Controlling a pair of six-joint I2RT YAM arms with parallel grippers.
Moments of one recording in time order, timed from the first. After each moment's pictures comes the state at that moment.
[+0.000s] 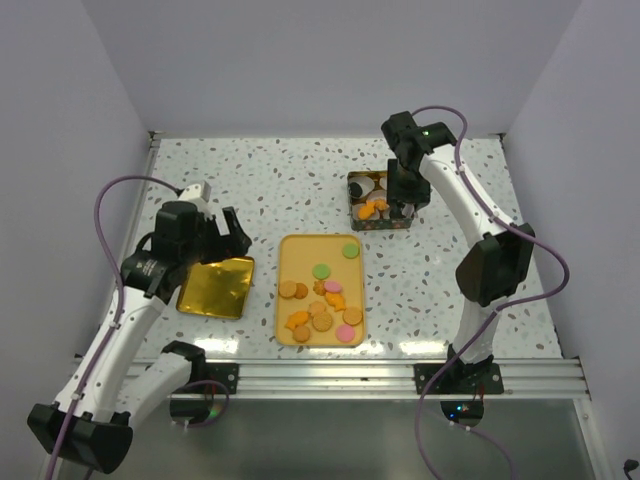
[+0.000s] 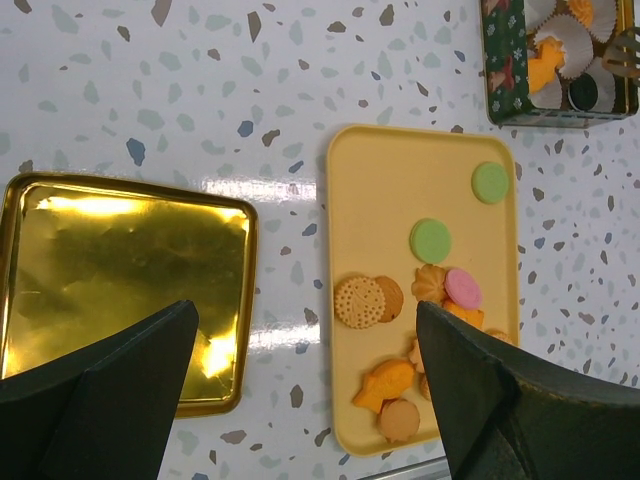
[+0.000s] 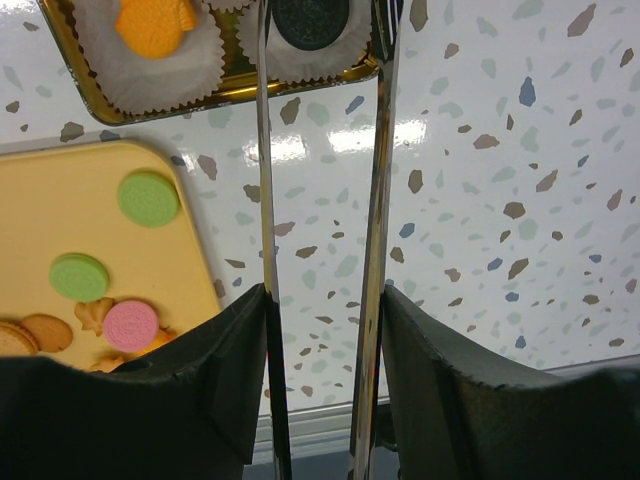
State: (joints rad) left arm -0.27 0.87 0.92 -0.71 0.03 -0.45; right arm 0.38 1.90 1.95 -1.37 0.27 0.44
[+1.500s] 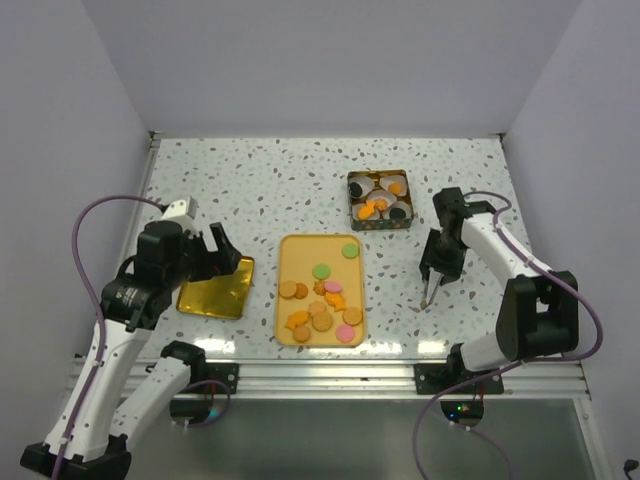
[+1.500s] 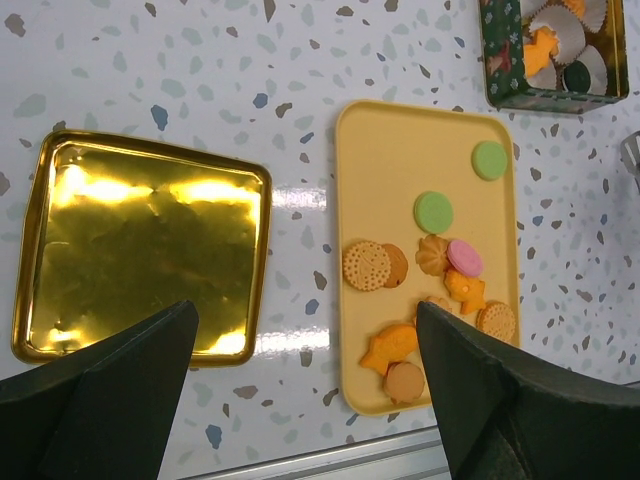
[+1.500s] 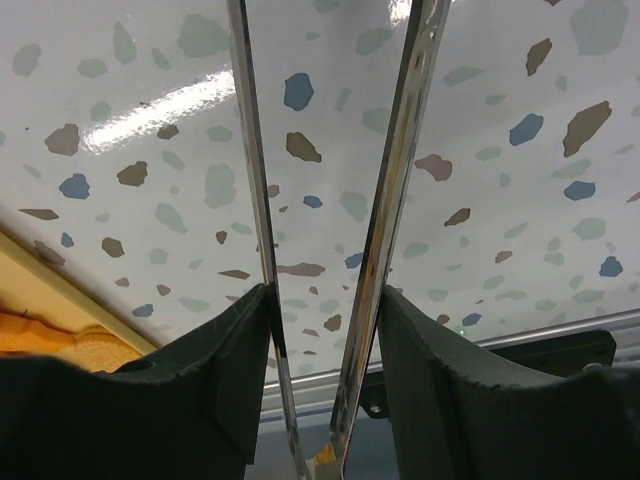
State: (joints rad) left arm -0.27 0.70 0.92 -0.86 0.01 -0.45; right arm 0.14 1.47 1.04 -1.04 0.08 0.52
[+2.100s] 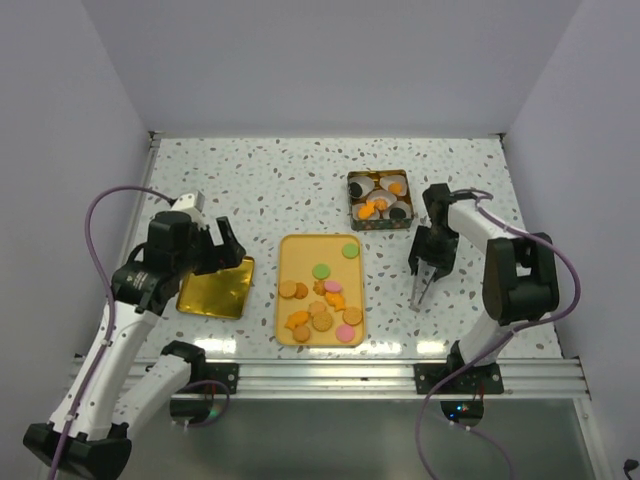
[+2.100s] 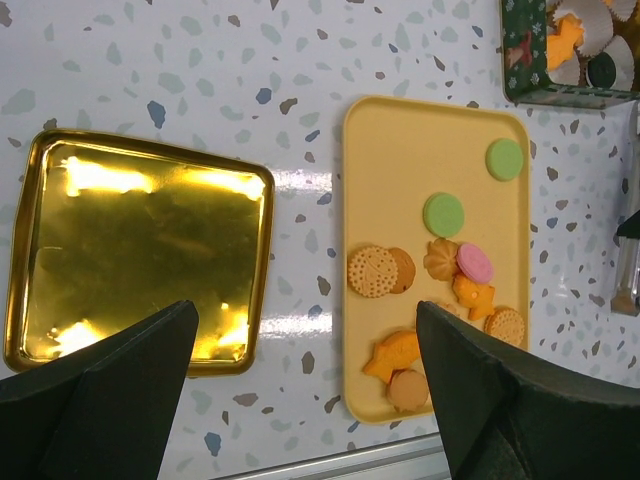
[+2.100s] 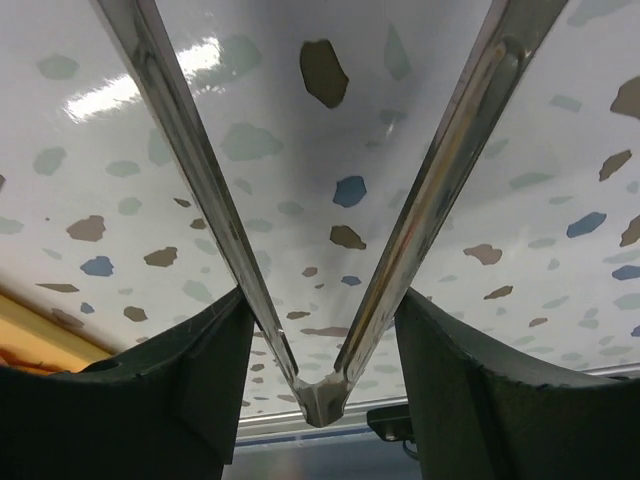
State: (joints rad) left arm -0.27 0.78 0.92 -0.82 0.01 -0.45; right arm 0.14 1.69 1.09 -0.96 0.03 0.50
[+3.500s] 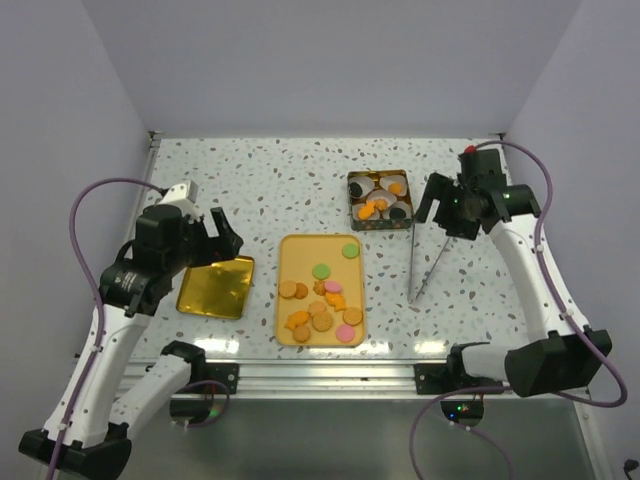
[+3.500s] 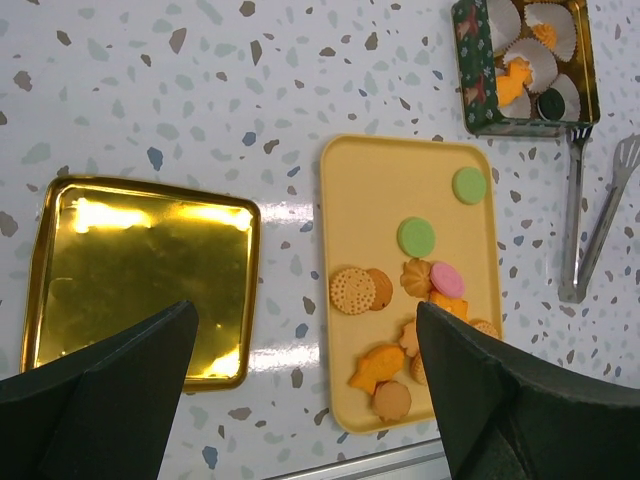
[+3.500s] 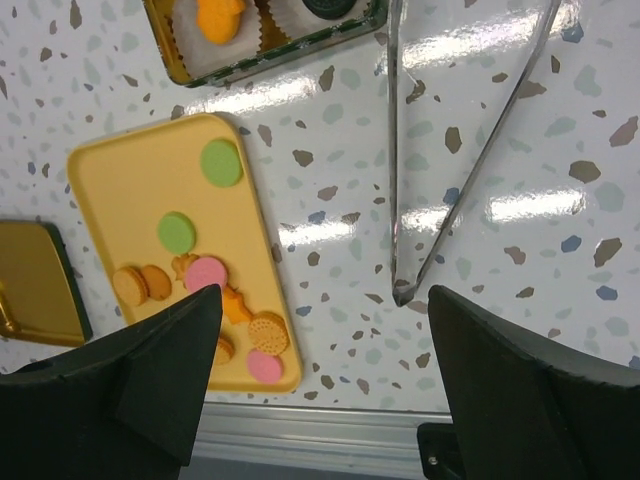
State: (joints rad) left arm -0.27 0.79 1.03 -0.84 0.01 -0.43; right arm 0.14 1.29 1.37 -1.05 -0.05 0.48
